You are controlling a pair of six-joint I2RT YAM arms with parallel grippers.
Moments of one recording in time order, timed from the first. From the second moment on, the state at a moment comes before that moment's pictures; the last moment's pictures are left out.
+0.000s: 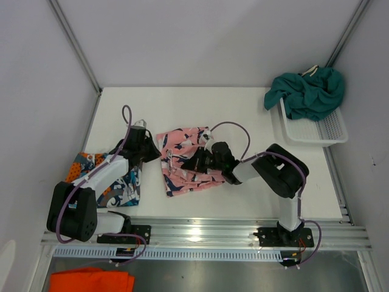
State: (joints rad) left arm -0.25 1.31 0.72 -0.22 0.06 -0.59; right arm 0.77 1.93 0.80 0.79 -0.39 1.02
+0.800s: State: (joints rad) left arm -0.35 1.39 0.76 -0.13 0.14 -0.60; right arm 0.92 2.07 0.87 0.79 -0.30 0.92
